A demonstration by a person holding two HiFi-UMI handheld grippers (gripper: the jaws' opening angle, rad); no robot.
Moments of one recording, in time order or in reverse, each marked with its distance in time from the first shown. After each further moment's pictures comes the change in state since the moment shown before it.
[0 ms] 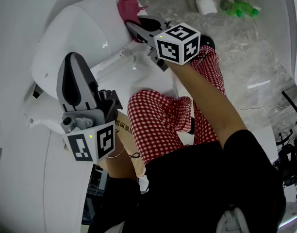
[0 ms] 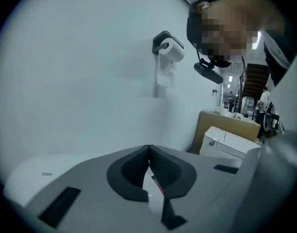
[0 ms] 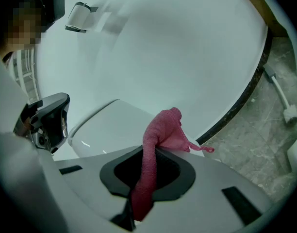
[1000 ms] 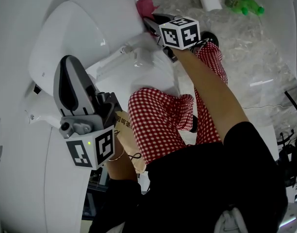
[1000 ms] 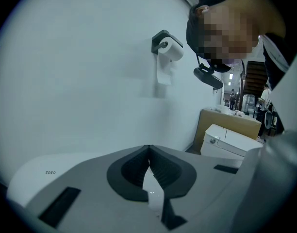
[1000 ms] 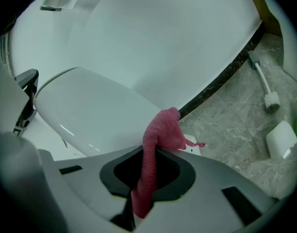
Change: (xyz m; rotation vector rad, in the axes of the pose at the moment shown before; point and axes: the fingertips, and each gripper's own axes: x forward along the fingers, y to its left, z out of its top) left arm -0.003 -0.001 -0.003 0.012 0.009 0.017; right arm 0.004 -0.097 -0.078 0.050 0.196 -0.168
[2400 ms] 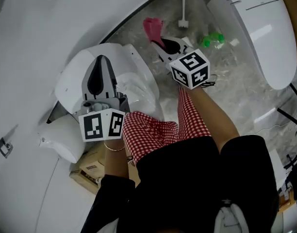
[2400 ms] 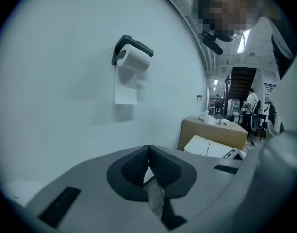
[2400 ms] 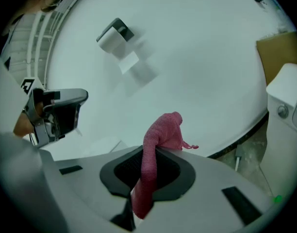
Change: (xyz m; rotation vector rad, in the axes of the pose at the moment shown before) left arm 0.027 -0.151 0.086 0.086 -0.041 -0.152; right arm -0.257 0.084 0.185 -0.419 -0.339 -0.069
